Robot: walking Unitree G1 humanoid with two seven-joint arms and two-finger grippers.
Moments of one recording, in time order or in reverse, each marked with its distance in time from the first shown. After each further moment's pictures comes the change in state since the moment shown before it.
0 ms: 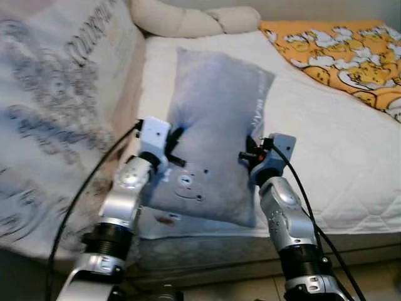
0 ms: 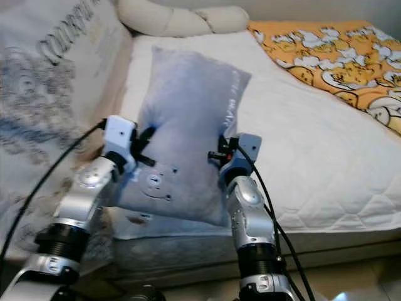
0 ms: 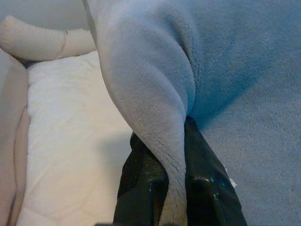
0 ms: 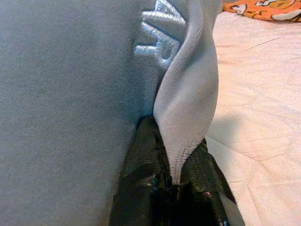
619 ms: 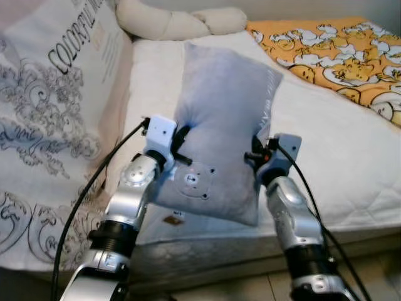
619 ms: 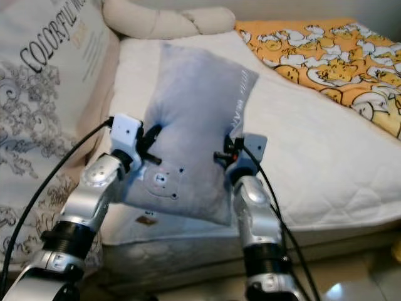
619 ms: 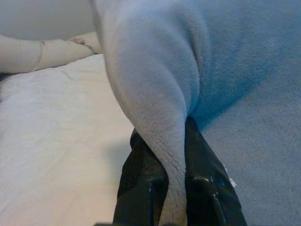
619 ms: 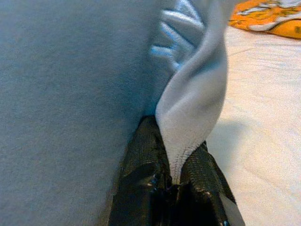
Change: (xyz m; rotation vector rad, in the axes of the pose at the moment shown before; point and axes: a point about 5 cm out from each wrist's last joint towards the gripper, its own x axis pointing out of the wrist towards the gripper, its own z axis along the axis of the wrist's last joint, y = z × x) left arm 0.006 -0.005 0.007 0.009 -0.025 -0.021; right arm -0.001 -0.007 0.002 -0.056 0.007 0.020
